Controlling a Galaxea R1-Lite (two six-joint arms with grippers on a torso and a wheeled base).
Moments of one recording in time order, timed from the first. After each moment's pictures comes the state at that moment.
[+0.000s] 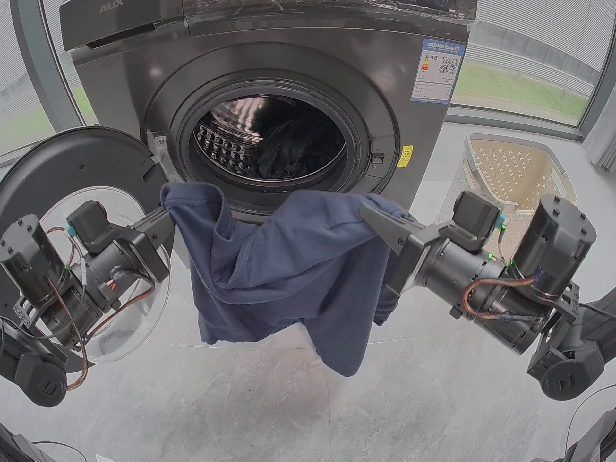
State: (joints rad) left arm -0.34 1.57 -0.38 -1.40 -0.18 -0.23; right arm 0.80 1.71 -0.66 -1.22 -0.09 0.24
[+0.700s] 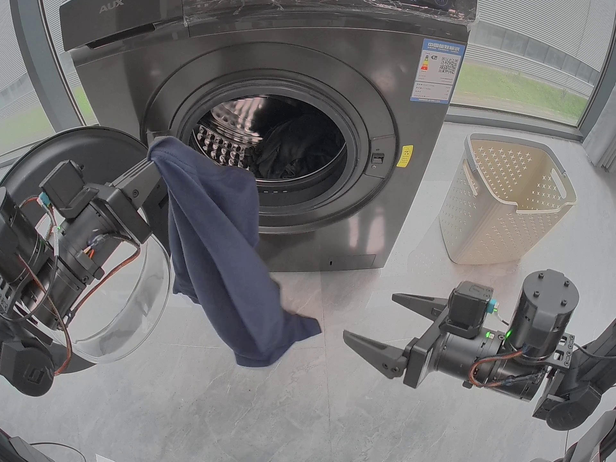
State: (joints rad) left arm -0.36 1.49 -0.48 -1.40 -0.18 -0.24; right arm 0.80 1.72 -0.37 -1.24 0.02 0.17
